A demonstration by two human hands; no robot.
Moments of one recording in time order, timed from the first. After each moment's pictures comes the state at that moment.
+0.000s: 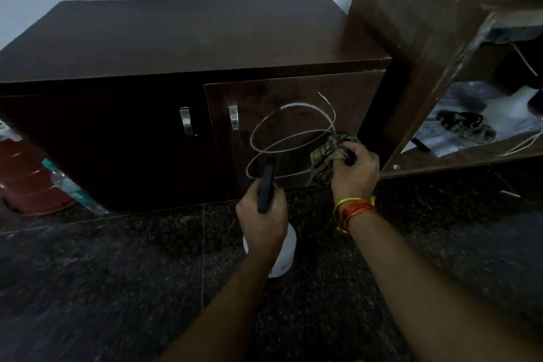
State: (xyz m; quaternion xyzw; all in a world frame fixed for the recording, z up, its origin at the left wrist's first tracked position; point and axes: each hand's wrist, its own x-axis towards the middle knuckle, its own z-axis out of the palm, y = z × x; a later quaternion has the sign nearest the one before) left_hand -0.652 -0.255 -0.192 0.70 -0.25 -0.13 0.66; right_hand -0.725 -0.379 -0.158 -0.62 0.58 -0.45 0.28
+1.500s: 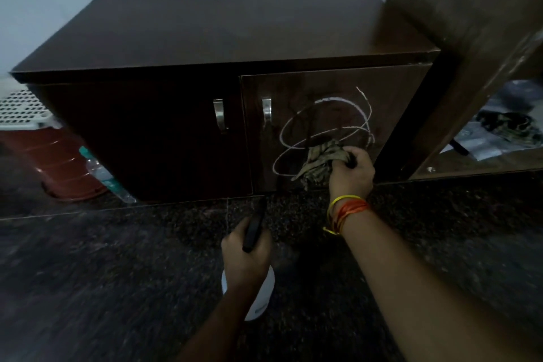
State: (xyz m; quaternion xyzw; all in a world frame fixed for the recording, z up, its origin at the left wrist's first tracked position) left_hand -0.619 -0.173 -0.243 0.77 -0.23 -0.16 0.57; right_hand -0.666 -0.349 -0.176 -0.51 0.60 -0.47 0.40
